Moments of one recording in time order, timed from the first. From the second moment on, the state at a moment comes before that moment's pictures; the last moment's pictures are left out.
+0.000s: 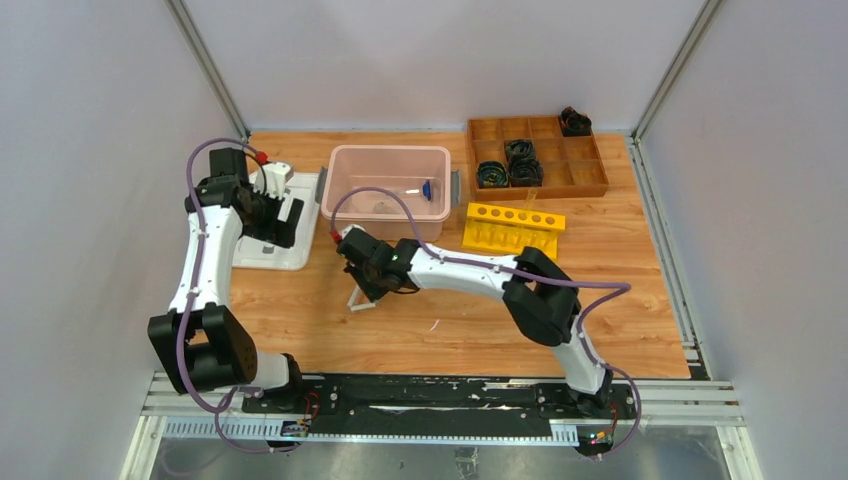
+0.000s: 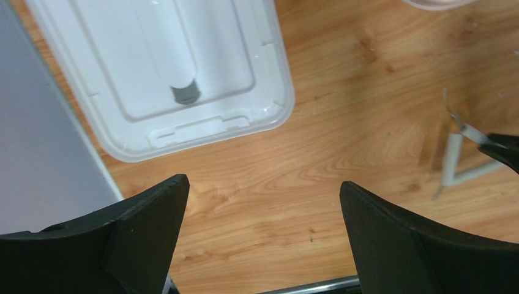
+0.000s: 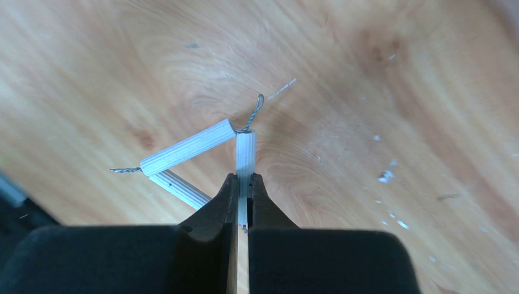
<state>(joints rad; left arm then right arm) 0.20 1.37 1.24 -0.95 0.20 0.48 1.13 2.12 1.64 -0.50 0.10 0.32</state>
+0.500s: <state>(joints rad) 0.20 1.41 1.23 -0.90 0.24 0.41 0.88 1.97 2.17 -0.64 0.07 0.24</state>
